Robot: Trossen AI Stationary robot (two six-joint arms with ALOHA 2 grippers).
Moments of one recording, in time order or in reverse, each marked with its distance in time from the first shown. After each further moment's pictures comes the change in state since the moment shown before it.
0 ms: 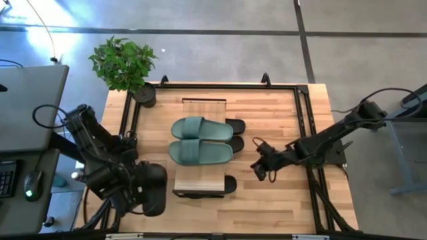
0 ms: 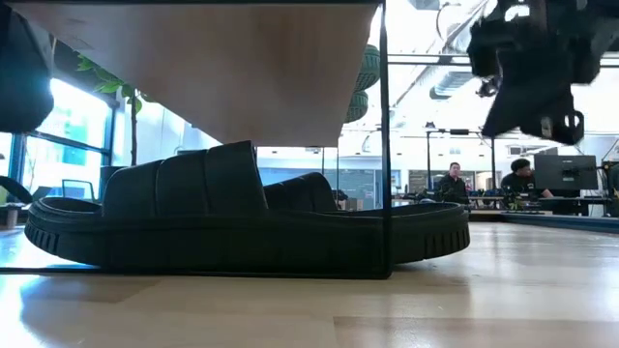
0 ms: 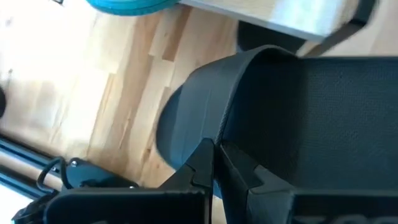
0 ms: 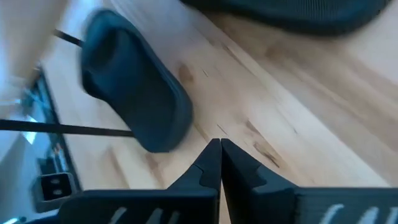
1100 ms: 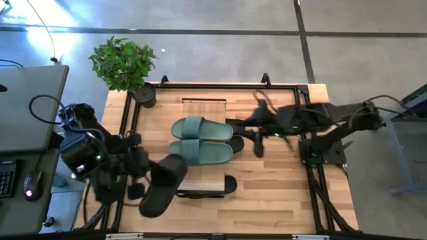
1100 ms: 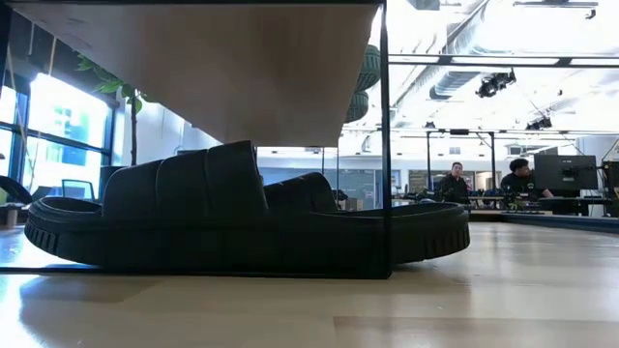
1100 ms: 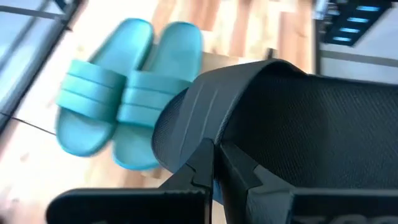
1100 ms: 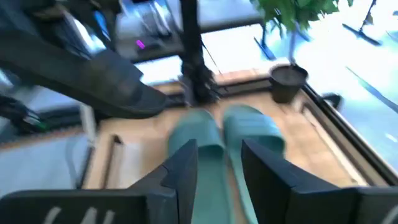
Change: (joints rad) left arm 0.064 -0.001 0.429 0.001 -0.293 0.320; right arm -0.186 0.092 0.917 -0.417 0.089 -0.905
